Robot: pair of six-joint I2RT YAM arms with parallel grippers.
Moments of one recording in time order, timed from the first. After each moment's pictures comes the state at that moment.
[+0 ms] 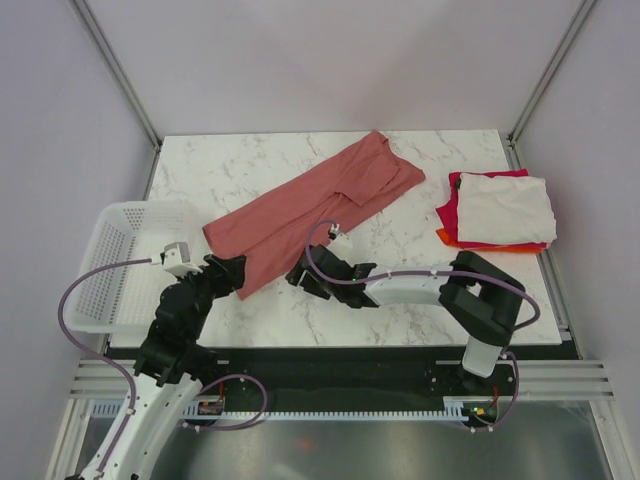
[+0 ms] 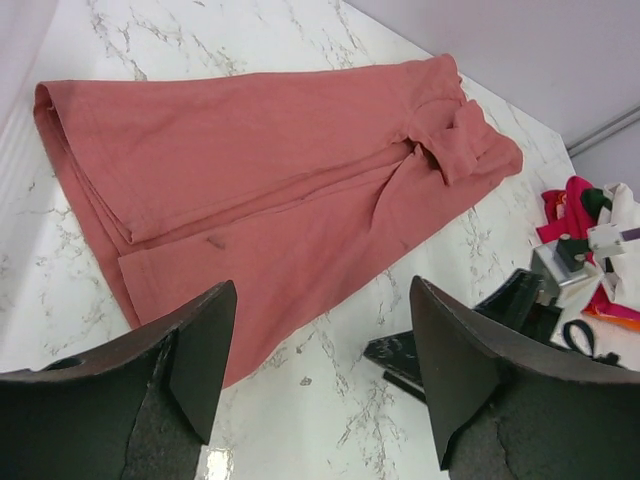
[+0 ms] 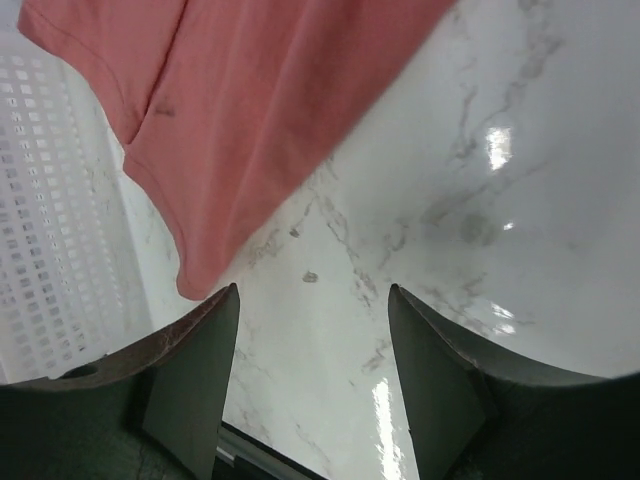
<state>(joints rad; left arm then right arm) -0.37 0.18 0.32 -0.30 -0.22 -0.60 1.04 1.74 0.97 0.02 0.30 1.27</state>
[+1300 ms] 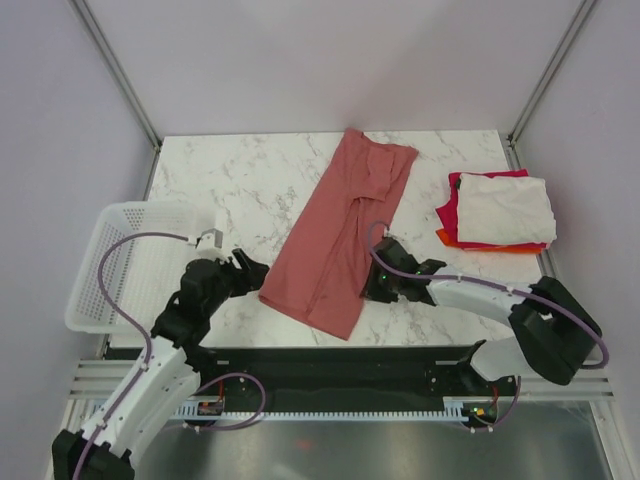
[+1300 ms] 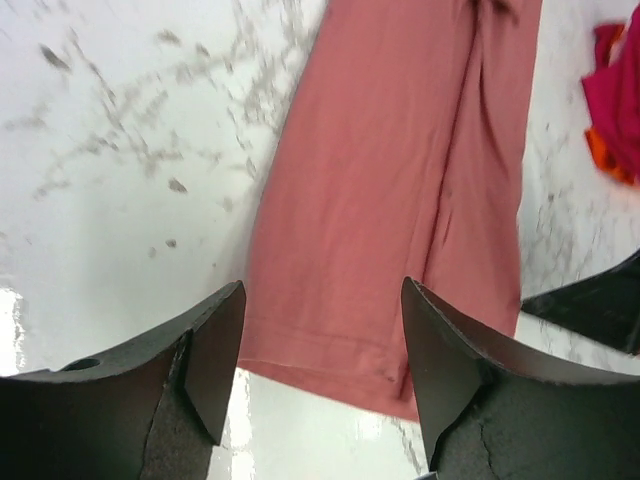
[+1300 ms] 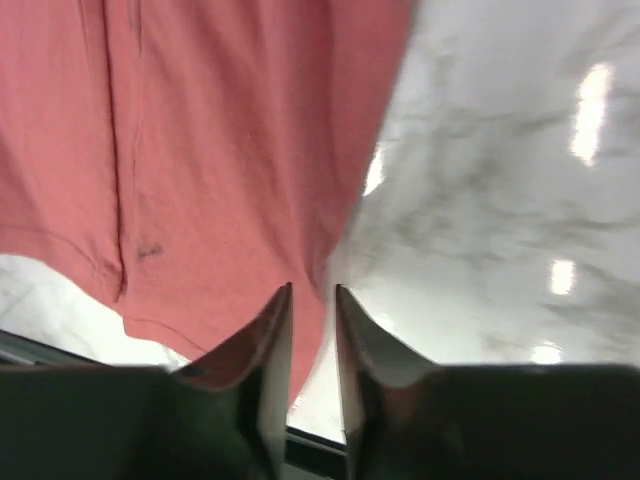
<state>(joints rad) -0.37 0.51 0.32 -0.20 -0.03 -0.60 0.78 1.43 0.67 -0.21 0.02 0.97</state>
